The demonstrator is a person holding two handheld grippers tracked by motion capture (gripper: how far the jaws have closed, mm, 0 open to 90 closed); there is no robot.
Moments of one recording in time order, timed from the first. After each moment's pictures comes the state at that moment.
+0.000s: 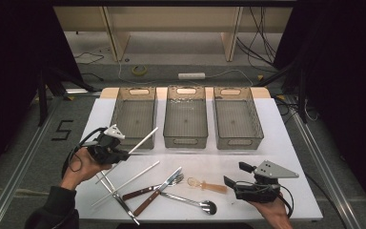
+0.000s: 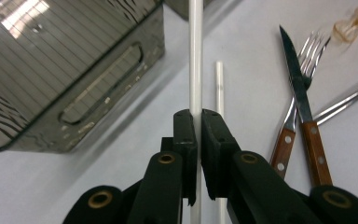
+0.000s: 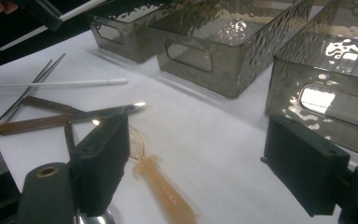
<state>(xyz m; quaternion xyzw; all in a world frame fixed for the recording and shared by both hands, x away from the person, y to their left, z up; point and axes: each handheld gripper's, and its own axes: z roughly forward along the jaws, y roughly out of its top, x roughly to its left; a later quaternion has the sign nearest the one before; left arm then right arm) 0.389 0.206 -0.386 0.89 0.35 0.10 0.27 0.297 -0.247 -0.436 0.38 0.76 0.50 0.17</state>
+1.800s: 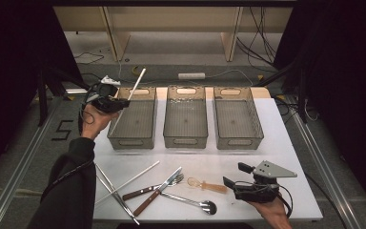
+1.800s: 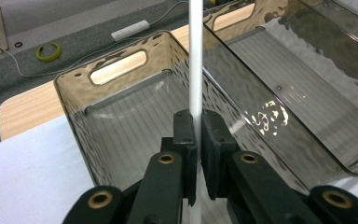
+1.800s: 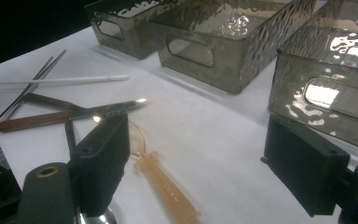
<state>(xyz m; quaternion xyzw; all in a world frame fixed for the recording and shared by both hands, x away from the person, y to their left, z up) 0.511 0.215 -0.349 0.79 0.45 0.21 0.36 0.298 -0.246 -0.439 0.38 0.77 0.49 0.16</state>
